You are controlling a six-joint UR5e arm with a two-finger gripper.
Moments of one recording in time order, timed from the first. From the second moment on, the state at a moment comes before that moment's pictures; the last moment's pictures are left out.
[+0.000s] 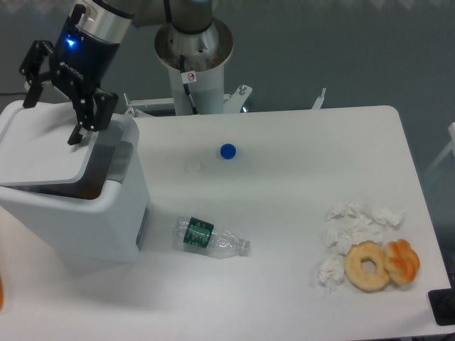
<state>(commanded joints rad) 2.22 -1.50 -1.72 -1.03 0.91 0.63</state>
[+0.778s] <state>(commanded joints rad) 2.23 -1.51 -1.73 -1.03 0.91 0.63</state>
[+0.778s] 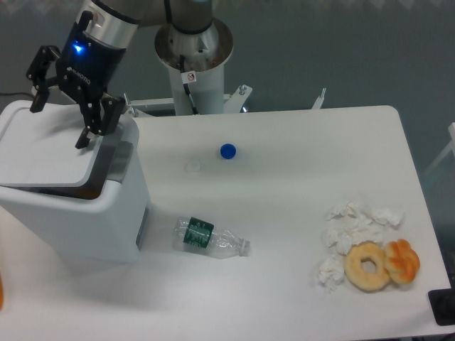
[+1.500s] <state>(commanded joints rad) 2.23 -1.52 -1.74 -1.03 0.91 0.63</state>
